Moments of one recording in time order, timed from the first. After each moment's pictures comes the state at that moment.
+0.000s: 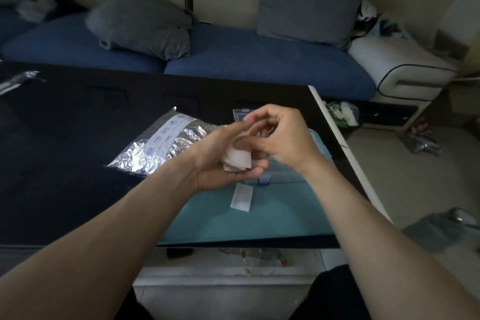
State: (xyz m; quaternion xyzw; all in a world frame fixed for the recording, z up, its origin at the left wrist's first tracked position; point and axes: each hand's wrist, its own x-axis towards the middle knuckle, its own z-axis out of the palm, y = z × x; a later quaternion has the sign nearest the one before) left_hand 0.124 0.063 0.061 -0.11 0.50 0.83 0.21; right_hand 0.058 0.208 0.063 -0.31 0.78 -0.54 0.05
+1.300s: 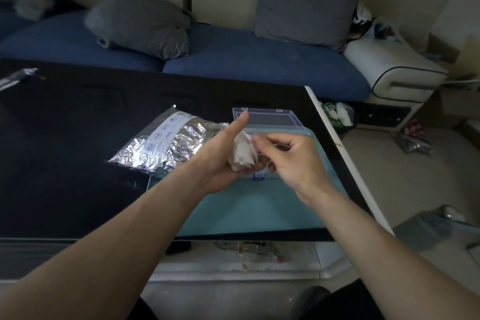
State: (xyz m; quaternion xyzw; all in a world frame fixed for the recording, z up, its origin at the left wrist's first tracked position) left_hand 0.129 0.079 0.053 -0.14 0.49 0.85 0.14; right_hand 0.105 0.223 0.050 -0.18 0.77 -0.61 0.04
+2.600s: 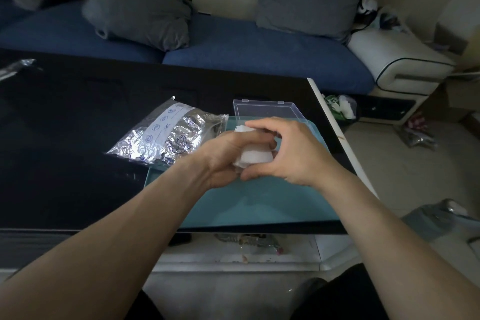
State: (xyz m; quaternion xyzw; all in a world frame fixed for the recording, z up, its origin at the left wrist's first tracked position) left_hand 0.129 0.087 0.042 -0.06 0.48 0.86 0.17; right_hand 0.094 0.233 0.064 -0.35 0.87 -0.36 0.04
